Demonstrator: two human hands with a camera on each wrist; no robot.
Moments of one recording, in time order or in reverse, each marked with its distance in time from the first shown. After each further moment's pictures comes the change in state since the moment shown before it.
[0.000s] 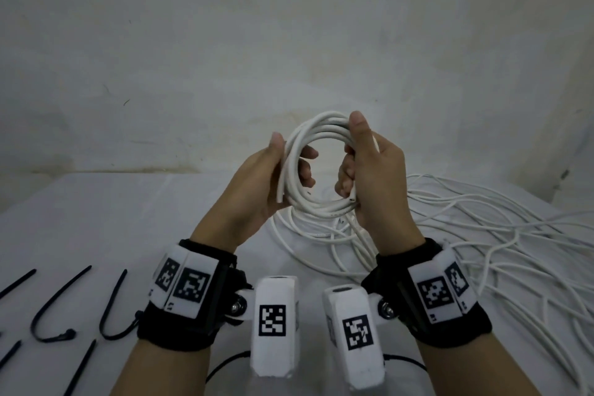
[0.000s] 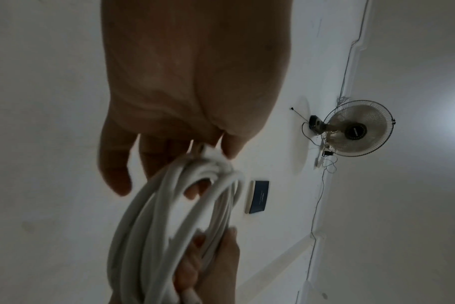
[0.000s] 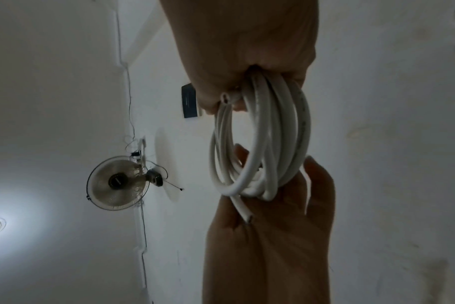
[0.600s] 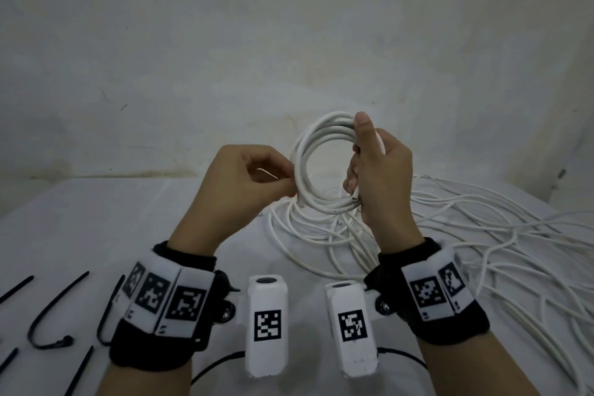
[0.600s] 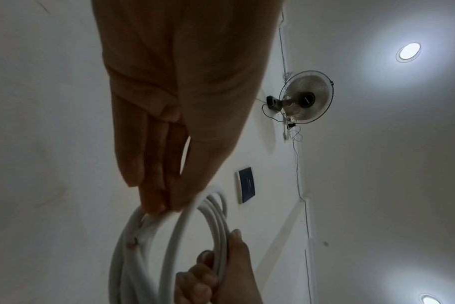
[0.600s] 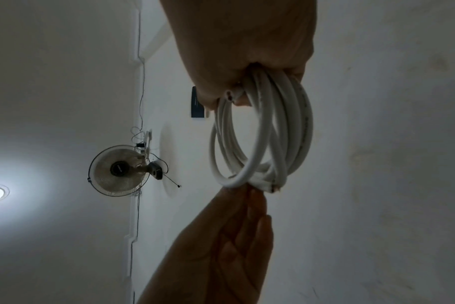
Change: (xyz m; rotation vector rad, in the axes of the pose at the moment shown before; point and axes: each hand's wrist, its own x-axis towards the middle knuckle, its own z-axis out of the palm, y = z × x) left_hand -0.012 0.015 -0.010 0.495 0.147 0.251; right_hand 0.007 0.001 -0.007 -0.084 0.095 -0.094
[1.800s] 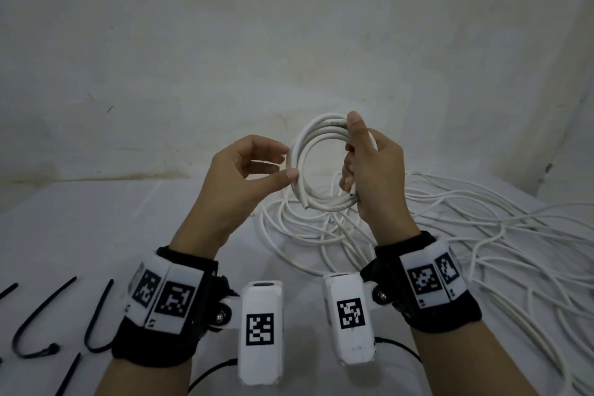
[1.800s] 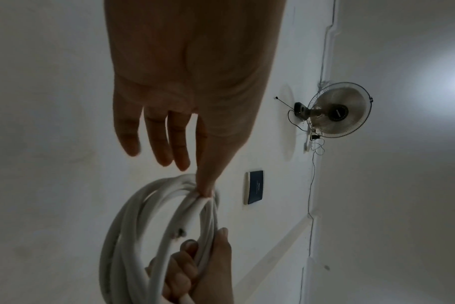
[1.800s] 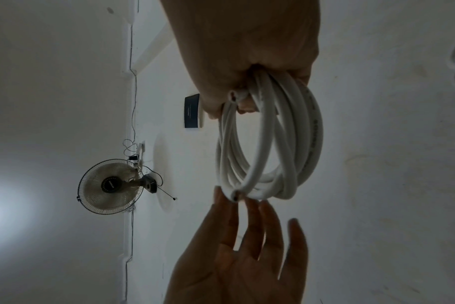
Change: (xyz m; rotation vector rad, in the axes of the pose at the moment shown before) left_hand 0.009 -0.016 0.012 -0.218 0.057 -0.027; right_hand 0.010 0.004 -0.008 -0.018 -0.016 0.081
